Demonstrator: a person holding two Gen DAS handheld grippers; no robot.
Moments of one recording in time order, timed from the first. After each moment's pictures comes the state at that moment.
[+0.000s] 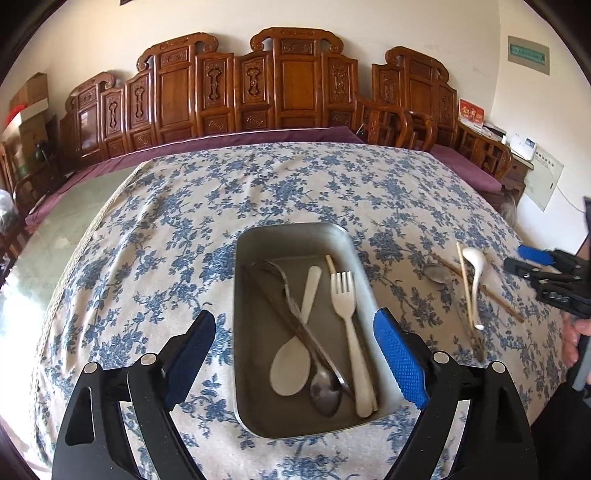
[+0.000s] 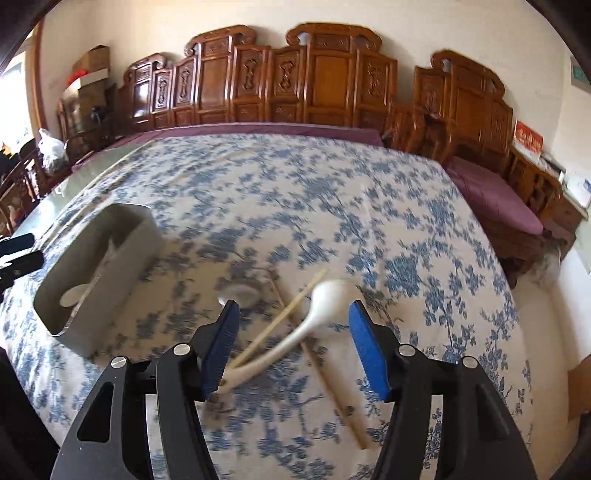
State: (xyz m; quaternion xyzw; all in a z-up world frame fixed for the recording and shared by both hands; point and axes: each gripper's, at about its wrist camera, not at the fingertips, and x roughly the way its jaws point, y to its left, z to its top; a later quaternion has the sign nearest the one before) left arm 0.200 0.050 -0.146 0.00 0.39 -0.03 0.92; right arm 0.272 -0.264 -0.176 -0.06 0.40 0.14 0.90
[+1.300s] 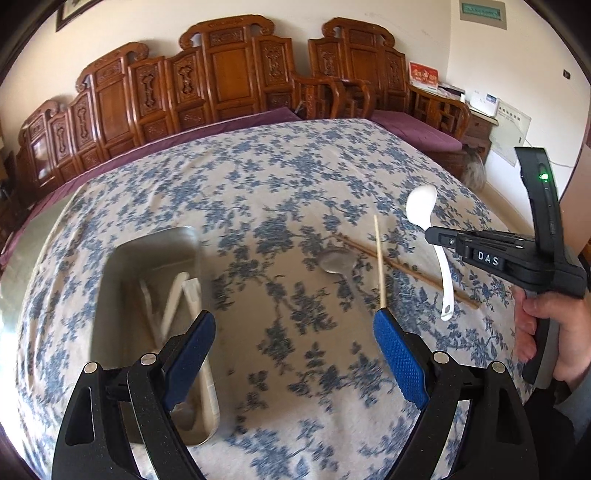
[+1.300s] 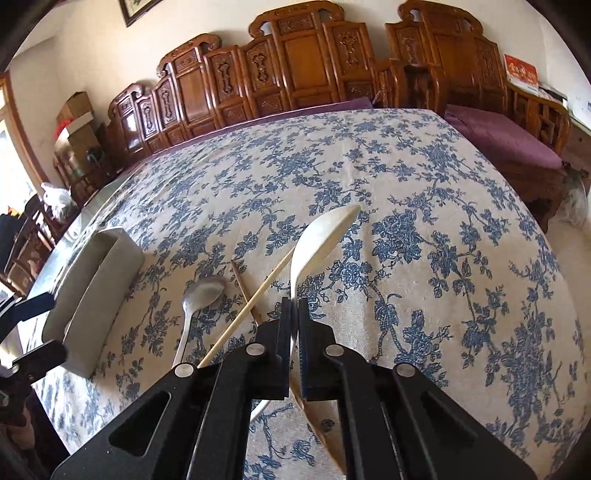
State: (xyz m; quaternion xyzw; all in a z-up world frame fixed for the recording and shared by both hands) left arm 0.217 -0.085 -0.162 0.05 0.42 -0.10 0.90; right arm 0.297 -0.313 -0.208 0.05 0.42 0.17 0.89
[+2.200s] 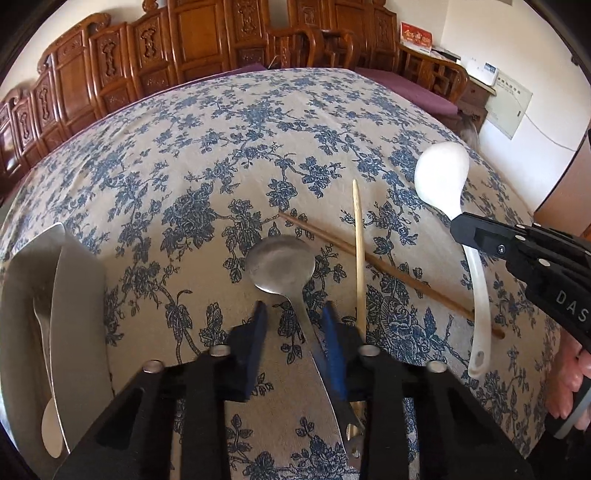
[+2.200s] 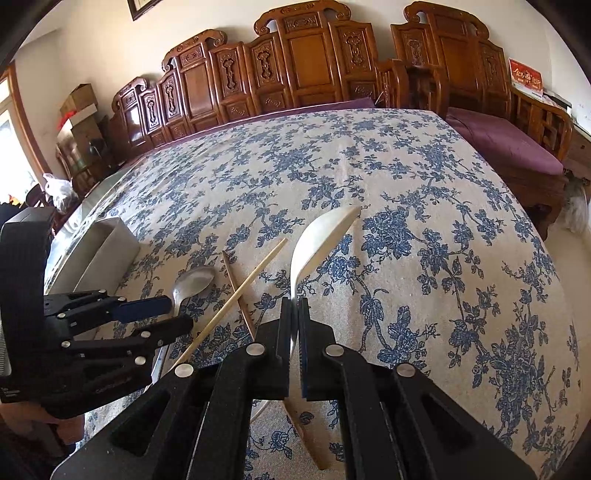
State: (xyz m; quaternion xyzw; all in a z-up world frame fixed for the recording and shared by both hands) left arm 0.291 -0.146 -0.235 0.06 0.49 -0.13 0.86; right arm 0.295 -0.321 -0.212 0.04 0.43 0.17 0.89
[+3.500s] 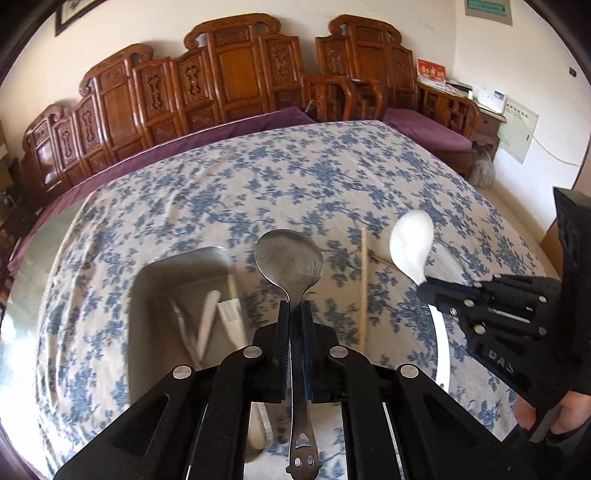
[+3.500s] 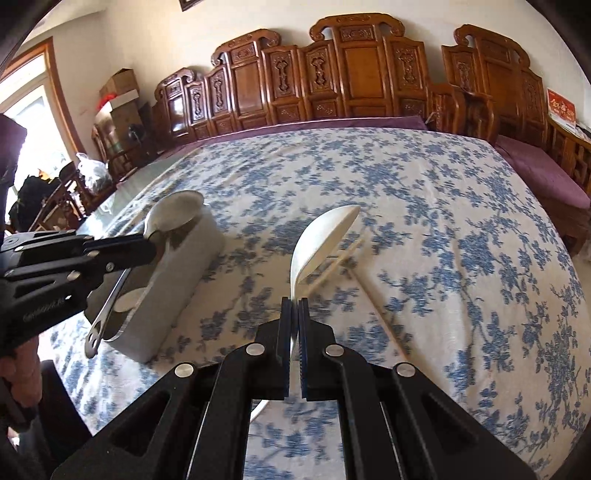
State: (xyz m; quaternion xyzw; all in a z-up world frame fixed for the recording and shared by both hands) left arm 0.237 -0.056 -0.140 0.07 0.43 -0.08 0.90; right arm 0.252 -0.228 -0.182 0.02 0.40 0.24 0.88
